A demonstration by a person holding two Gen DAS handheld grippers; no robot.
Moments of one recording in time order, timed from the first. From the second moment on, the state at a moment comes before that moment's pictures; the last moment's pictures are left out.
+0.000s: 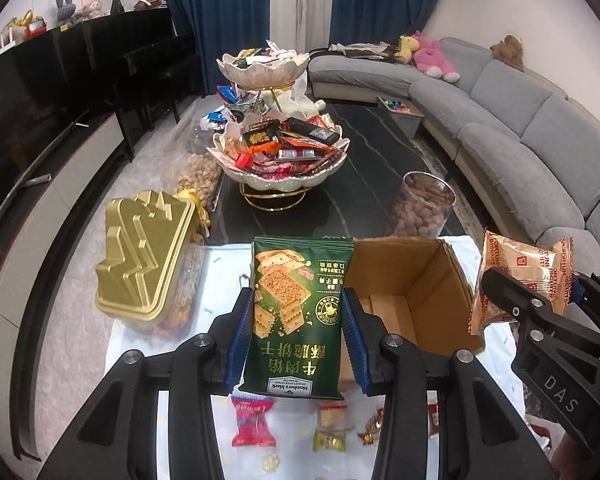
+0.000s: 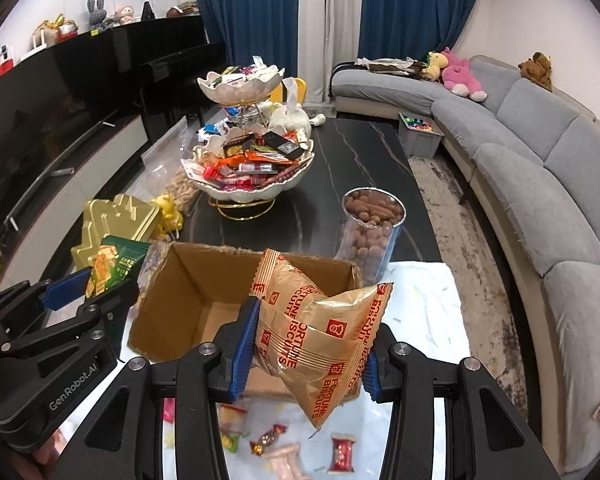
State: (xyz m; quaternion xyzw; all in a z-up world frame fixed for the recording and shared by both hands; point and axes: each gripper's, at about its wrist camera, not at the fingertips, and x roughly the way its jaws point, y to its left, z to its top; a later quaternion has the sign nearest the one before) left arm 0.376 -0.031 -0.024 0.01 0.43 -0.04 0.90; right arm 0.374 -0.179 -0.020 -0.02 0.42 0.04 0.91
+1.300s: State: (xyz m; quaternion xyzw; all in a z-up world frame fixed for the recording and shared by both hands) left arm 0.399 -0.028 -0.041 0.03 0.42 0.00 0.91; right arm 0.410 -0.188 -0.042 -0.03 0.41 0.01 0.91
